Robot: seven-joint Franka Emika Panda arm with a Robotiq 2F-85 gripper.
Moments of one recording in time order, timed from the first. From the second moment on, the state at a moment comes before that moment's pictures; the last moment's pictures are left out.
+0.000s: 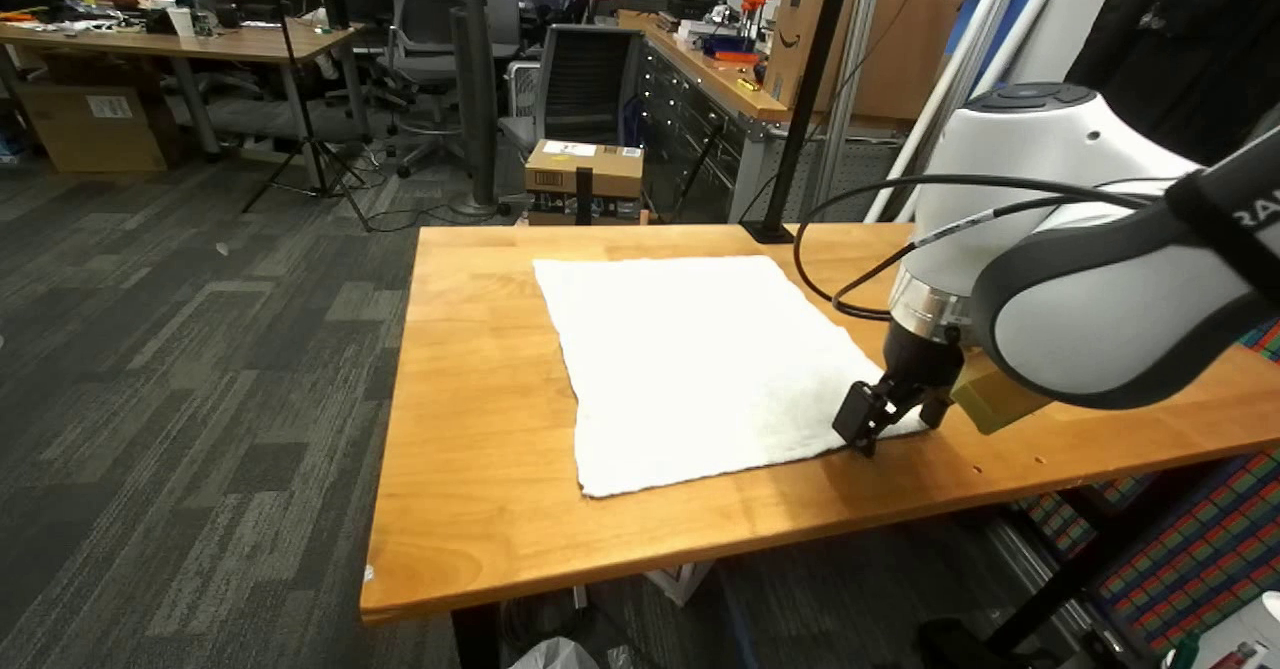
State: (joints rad) arm 0.03 -0.06 0.13 -2.70 -0.41 2.64 0.29
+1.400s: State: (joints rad) arm 0.15 0.00 0.19 -2.71 0.12 2.87 -0.04
